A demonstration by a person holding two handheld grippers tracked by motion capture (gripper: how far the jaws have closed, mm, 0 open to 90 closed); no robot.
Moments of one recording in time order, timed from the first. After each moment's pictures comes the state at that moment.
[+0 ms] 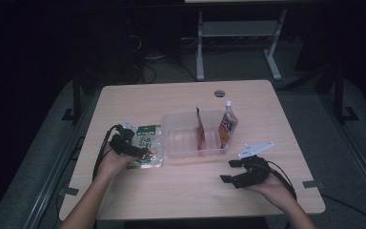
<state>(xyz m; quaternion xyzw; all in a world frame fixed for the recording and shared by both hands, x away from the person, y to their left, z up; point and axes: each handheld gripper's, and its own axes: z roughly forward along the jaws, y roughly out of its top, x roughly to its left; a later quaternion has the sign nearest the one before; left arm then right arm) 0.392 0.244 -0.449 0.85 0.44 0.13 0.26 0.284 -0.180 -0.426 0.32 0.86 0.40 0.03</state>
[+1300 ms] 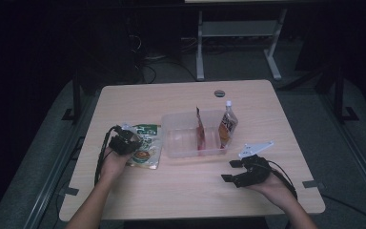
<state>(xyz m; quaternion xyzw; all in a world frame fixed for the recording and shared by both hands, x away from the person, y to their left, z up) 0.391 0.250 -0.454 0.84 0.45 0.15 0.28 0.286 -0.183 -0.428 0.32 0.86 0.39 0.04</state>
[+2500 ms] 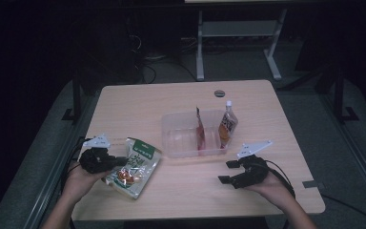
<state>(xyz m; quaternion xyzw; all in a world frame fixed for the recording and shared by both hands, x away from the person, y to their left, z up) 0.303 0.299 -0.399 0.87 0.32 0.05 0.38 0.287 -0.177 -0.426 0.30 0.86 0.41 0.00</state>
